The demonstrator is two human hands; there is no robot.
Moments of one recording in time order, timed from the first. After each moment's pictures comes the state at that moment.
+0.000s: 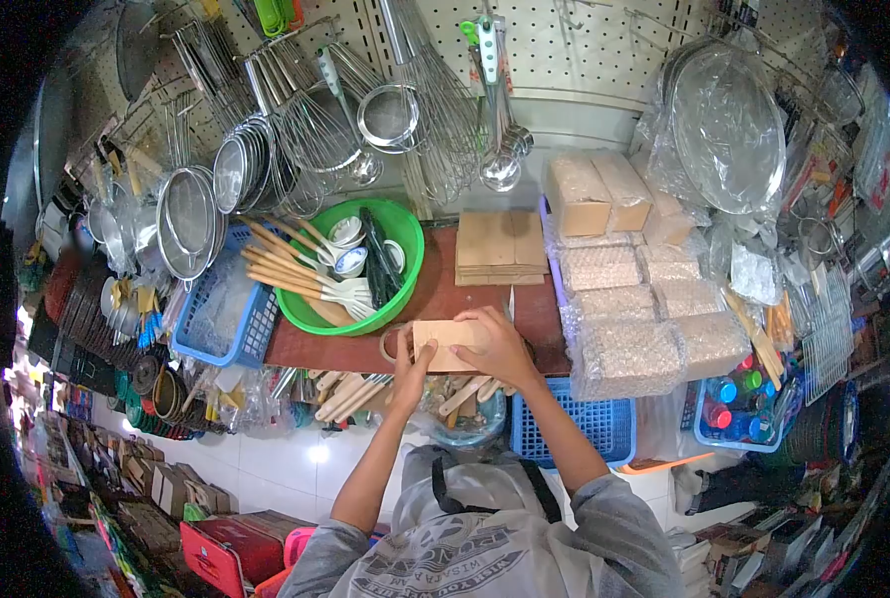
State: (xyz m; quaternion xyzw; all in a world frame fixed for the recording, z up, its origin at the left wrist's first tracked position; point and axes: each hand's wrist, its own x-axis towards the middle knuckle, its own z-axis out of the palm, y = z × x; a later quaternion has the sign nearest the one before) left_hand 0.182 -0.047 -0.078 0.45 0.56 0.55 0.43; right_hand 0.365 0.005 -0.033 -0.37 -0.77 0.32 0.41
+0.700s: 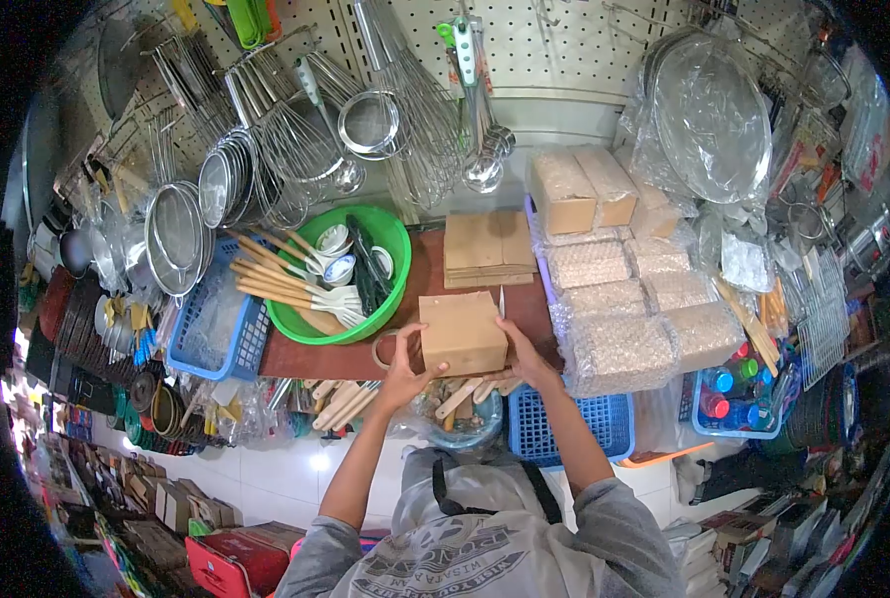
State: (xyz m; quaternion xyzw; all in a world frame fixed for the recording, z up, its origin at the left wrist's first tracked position) left_hand 0.169 -0.033 -0.074 0.63 0.42 0.48 0.44; right_hand 0.414 0.013 -0.078 -0.44 -0.34 0.78 0.28
